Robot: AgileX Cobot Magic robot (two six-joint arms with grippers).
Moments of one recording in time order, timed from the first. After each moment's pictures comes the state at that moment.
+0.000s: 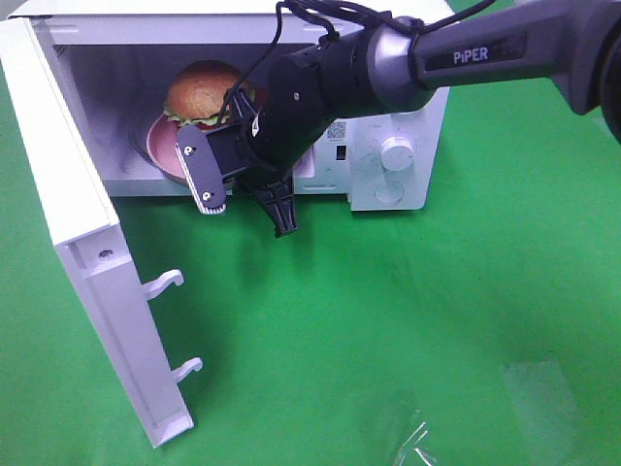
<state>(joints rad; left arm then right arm) -0.09 0.00 -0.52 -0.13 1.07 -0.02 0.69 2.27 -1.67 -0.05 0.33 -1.37</state>
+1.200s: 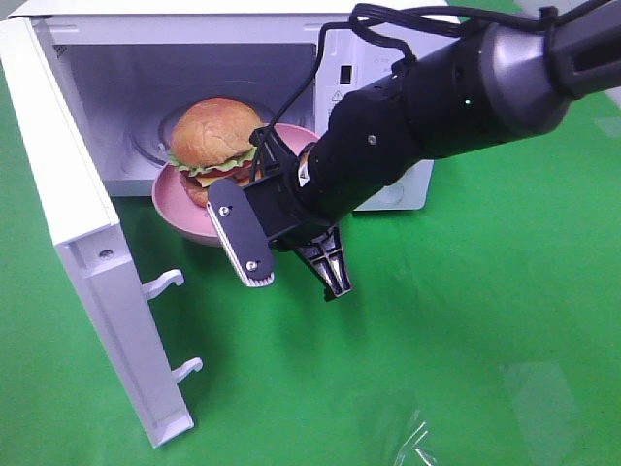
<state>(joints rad) -0.09 0.00 -0.52 -0.13 1.07 -0.02 0.74 1.95 -1.17 -0.04 0.20 -1.38</state>
